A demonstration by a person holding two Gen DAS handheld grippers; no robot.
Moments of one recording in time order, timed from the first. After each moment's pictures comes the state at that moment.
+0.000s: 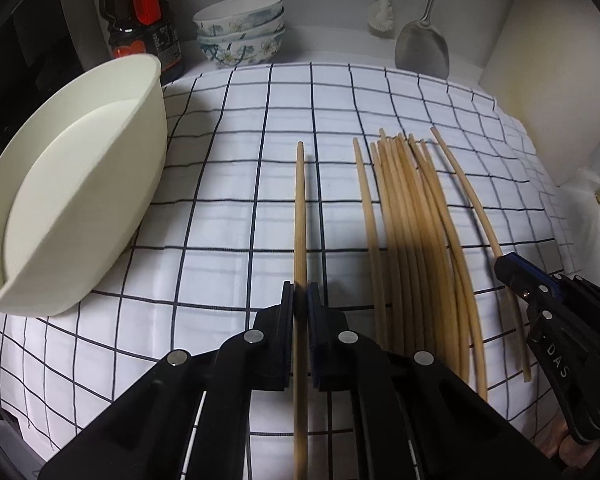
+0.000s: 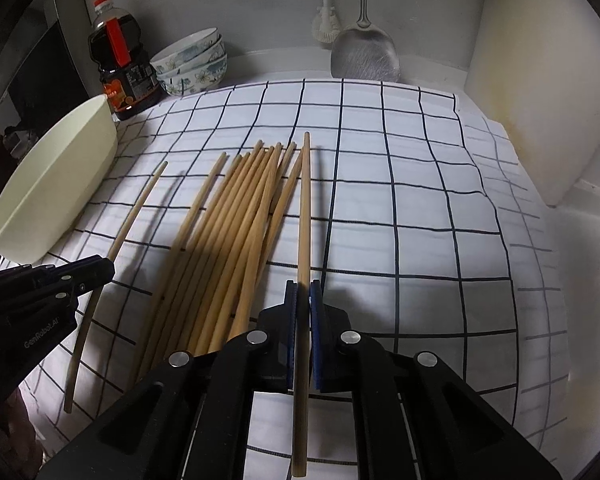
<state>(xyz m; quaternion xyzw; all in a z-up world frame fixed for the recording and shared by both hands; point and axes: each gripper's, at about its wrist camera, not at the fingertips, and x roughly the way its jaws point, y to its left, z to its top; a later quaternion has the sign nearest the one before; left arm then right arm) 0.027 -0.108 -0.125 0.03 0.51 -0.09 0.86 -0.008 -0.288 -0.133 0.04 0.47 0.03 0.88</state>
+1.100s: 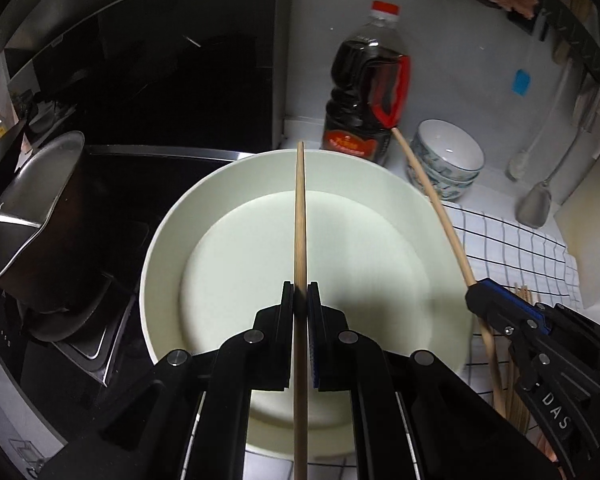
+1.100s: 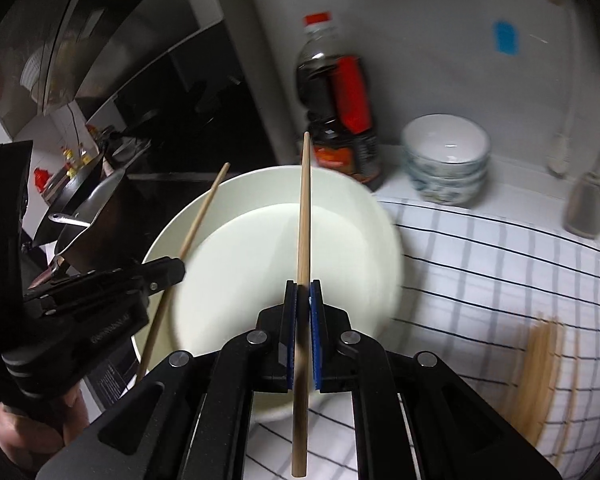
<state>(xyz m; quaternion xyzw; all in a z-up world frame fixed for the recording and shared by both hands) 0.091 0.128 -0.030 -0.05 0.46 0.01 0.89 0.085 -0.048 -0.033 0.05 0.42 0.22 0.88</state>
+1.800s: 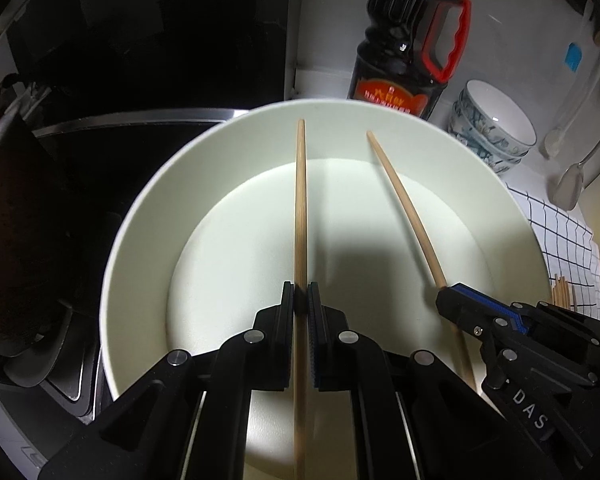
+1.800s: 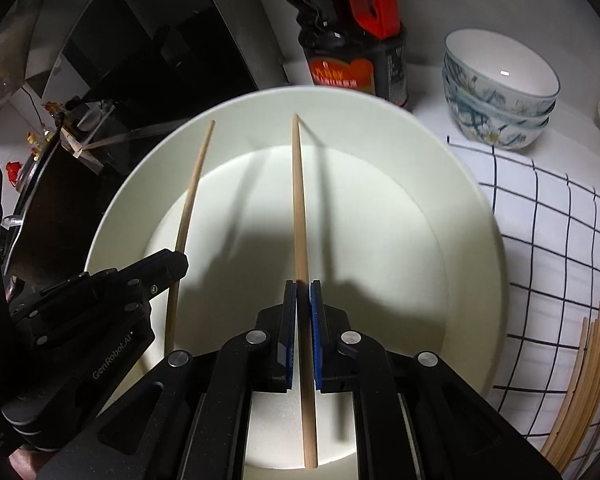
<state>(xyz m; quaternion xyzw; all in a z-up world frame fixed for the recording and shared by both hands) 0.152 0.152 -0.097 -0.04 0.52 -0.01 0.85 0.151 0.004 -0.103 0.05 0.54 0.19 0.82</state>
